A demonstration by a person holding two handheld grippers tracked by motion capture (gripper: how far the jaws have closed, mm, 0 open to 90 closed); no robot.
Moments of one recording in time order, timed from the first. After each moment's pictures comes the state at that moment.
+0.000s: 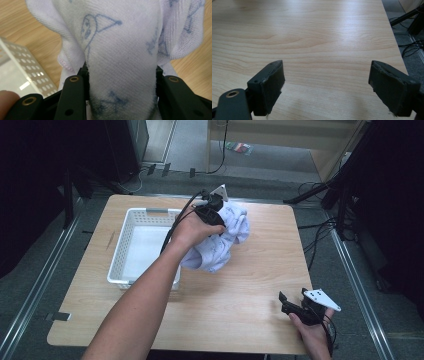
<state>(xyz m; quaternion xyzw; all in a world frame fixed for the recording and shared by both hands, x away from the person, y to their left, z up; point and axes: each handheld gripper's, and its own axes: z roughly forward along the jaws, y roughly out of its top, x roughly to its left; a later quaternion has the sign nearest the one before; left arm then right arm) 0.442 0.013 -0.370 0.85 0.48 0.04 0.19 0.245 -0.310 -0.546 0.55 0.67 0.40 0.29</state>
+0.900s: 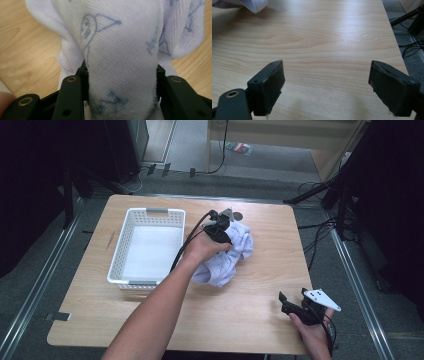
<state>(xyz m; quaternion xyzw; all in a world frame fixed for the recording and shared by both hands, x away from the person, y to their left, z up) 0.441 -0.012 -0.446 0.86 0.49 0.01 0.17 0.246 -0.310 -0.546 0.55 0.67 0.41 0.29</state>
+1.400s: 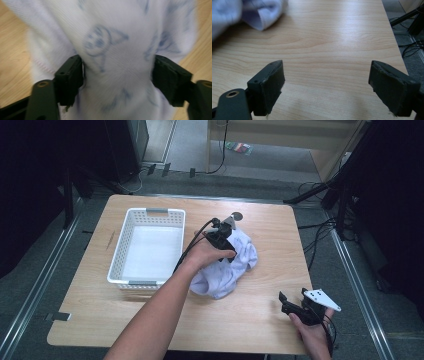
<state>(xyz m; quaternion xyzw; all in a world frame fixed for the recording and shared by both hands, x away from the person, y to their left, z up) 0.435 -0.019 -0.464 0.86 0.48 -0.03 0.17 0.245 -0.310 -0.546 0.55 0.67 0.41 0.29</state>
